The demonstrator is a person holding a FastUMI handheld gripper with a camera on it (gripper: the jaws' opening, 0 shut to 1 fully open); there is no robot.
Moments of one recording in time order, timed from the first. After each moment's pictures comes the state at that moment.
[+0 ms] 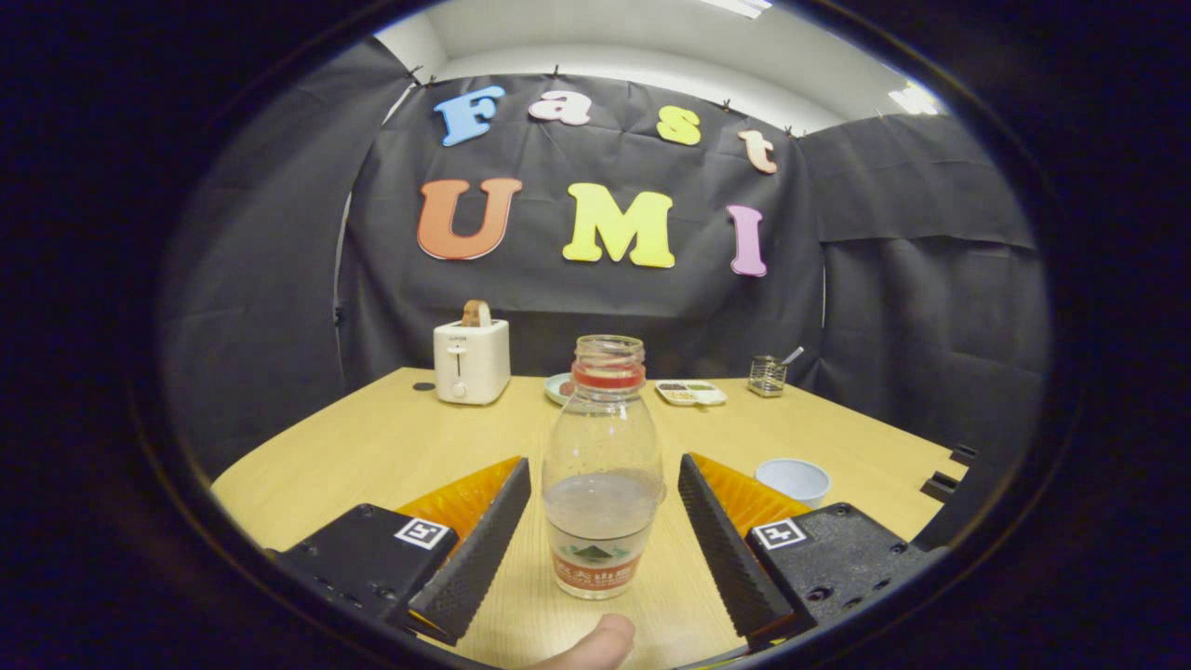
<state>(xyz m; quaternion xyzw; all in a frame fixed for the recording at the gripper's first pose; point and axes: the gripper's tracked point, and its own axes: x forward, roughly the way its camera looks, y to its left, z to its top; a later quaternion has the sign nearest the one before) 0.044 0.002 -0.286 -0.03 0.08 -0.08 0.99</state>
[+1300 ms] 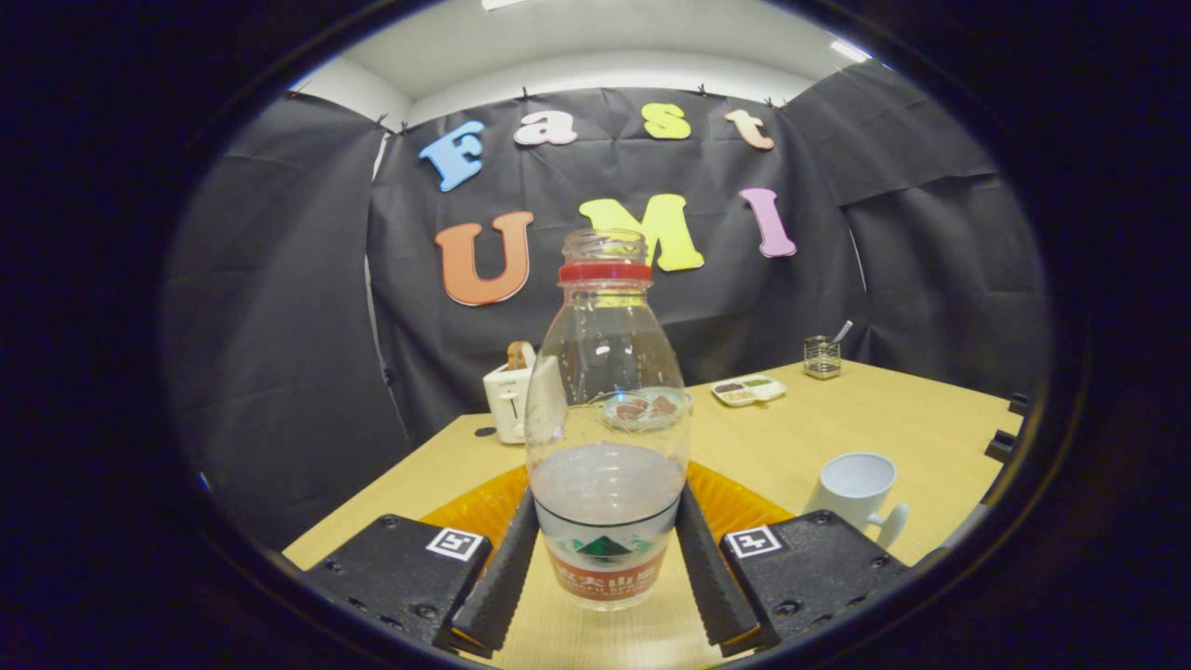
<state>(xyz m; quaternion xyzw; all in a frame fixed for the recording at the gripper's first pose) 0.057 0.026 -0.242 0.08 0.08 0.00 0.99</state>
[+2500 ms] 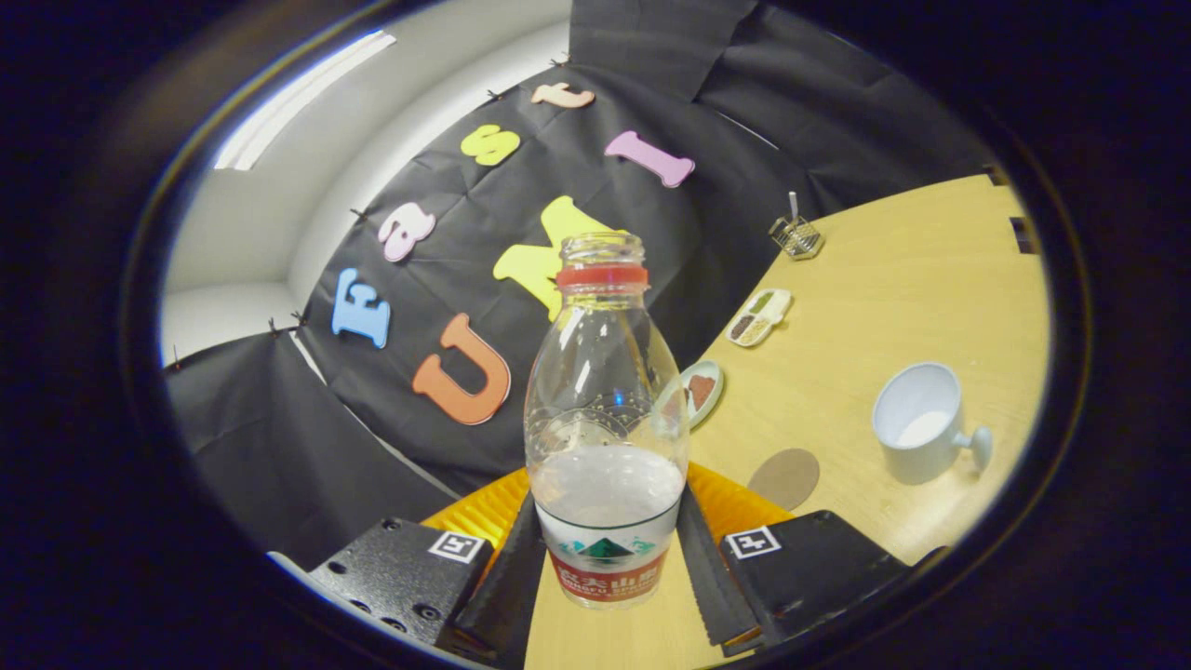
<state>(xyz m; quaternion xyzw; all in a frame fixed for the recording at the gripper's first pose) 0.092 -0.023 -0.192 0.45 0.07 0.00 0.89</state>
